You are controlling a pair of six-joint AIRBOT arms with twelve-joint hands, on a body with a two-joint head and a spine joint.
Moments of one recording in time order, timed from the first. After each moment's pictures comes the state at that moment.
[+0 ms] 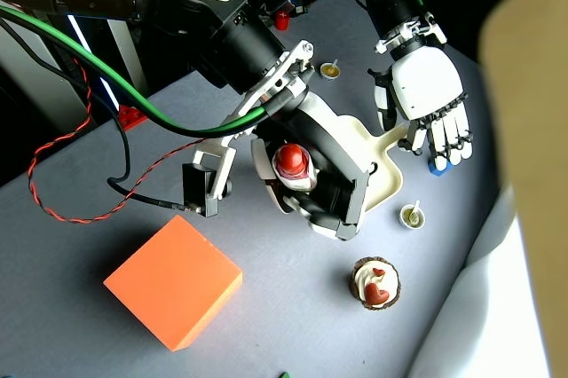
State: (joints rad) left arm 0.34 -1.26 1.51 2.09 0.24 -0.97; right arm -0.07 -1.52 1.28 -1.12 -0.80 -0.74
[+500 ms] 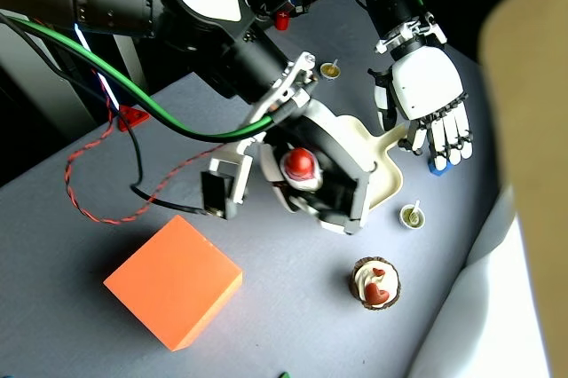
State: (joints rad) left arm 0.34 -1.26 1.51 2.09 0.24 -0.97; right arm -0.11 -1.58 1.36 -1.30 -0.69 -0.58
